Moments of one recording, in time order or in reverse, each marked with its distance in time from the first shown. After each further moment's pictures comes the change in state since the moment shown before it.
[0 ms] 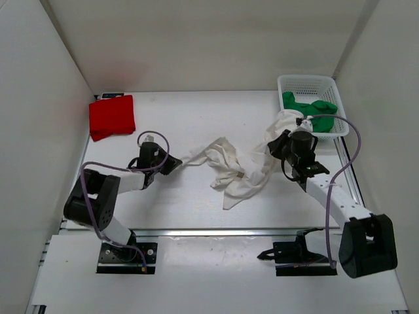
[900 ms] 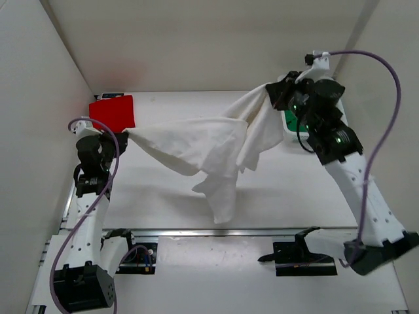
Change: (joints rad) left arm 0.449 -0.723 0.164 -0.453 -0.006 0.323; right arm 0.283 -0.024 0.880 -0.468 0.074 -0.255
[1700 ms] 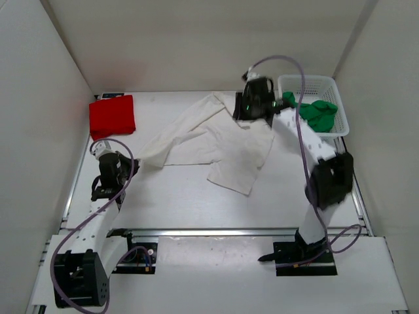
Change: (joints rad) left arm -0.100 0.018 -0.294 0.073 -0.171 0.006; right arm -0.117 0.820 0.449 -0.323 -0.103 -0.047
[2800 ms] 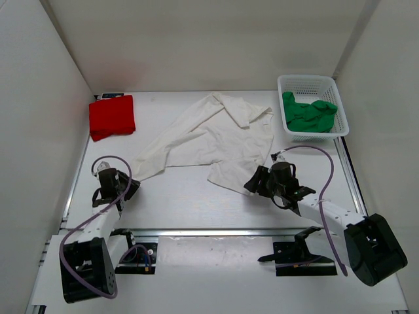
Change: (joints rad) left arm 0.143 0.046 -0.185 -0.027 0.109 -0.017; right arm 0.094 -0.894 -1.605 0.734 -0.093 0.448
